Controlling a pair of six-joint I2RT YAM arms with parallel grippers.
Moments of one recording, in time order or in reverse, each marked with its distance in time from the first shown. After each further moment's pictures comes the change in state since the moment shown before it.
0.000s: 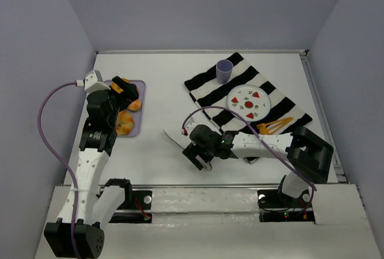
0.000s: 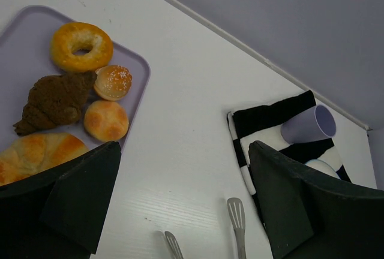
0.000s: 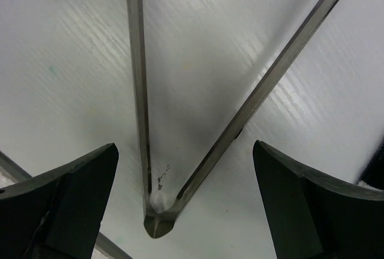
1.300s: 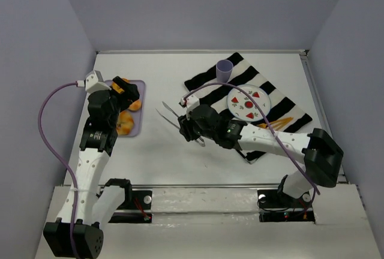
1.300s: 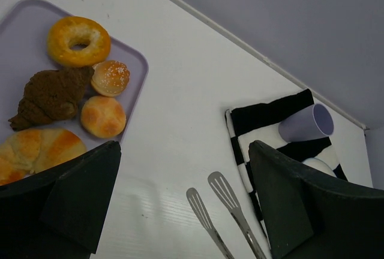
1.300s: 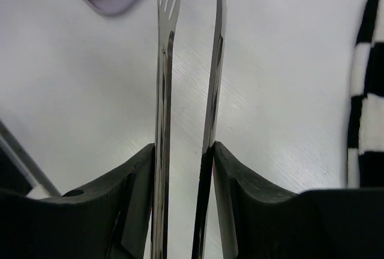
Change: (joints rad) left arm -0.012 0.001 0.000 -0.008 -0.011 -0.018; right arm -0.047 -0.059 0.107 0.240 0.082 0.091
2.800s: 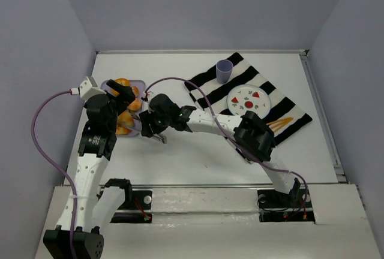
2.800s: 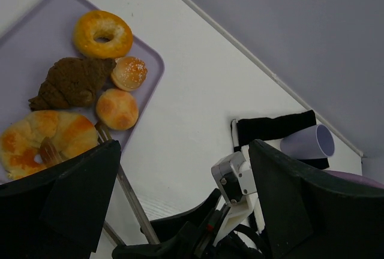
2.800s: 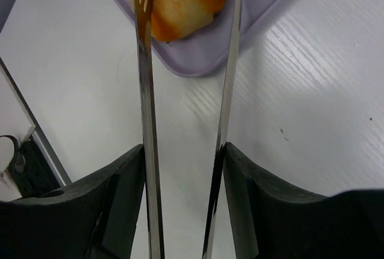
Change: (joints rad) left arm 0.000 -0.055 -0.013 -0.061 -0.101 -0.090; right arm -0.017 0.661 0.713 -0.109 -0.370 0.174
